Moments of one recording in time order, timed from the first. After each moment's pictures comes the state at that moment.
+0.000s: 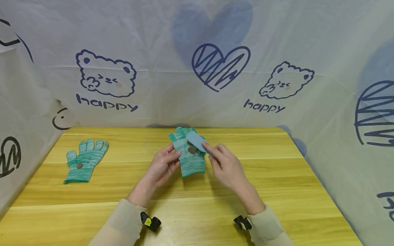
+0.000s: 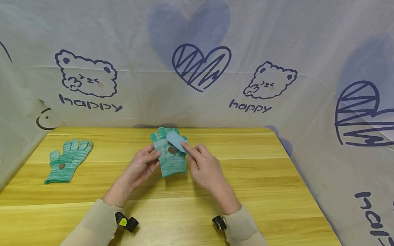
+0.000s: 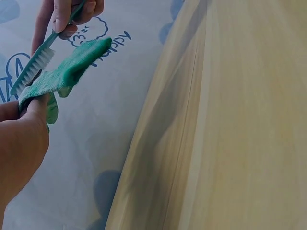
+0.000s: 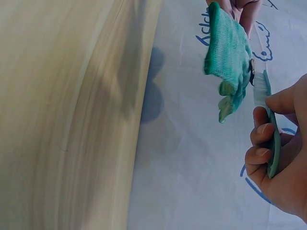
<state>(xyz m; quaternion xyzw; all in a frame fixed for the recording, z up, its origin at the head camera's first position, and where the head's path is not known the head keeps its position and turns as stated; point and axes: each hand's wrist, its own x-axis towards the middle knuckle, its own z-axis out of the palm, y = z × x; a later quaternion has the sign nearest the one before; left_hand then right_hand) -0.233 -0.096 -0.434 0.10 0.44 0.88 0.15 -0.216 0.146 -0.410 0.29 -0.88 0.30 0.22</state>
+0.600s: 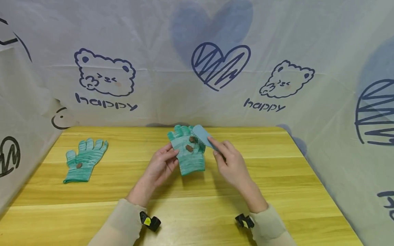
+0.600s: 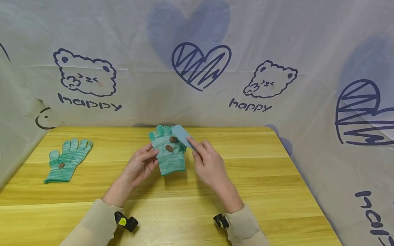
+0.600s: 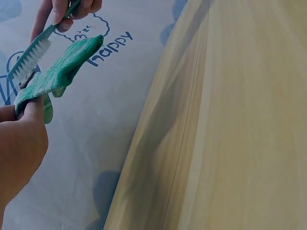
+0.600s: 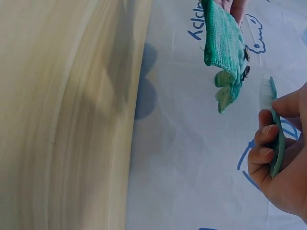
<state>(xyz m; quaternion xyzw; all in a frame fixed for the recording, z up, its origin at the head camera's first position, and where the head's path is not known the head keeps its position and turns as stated) -0.231 -0.099 -0.433 0.08 0.42 0.89 0.15 -0.218 0.152 -0.402 0.27 -0.87 0.37 0.21</state>
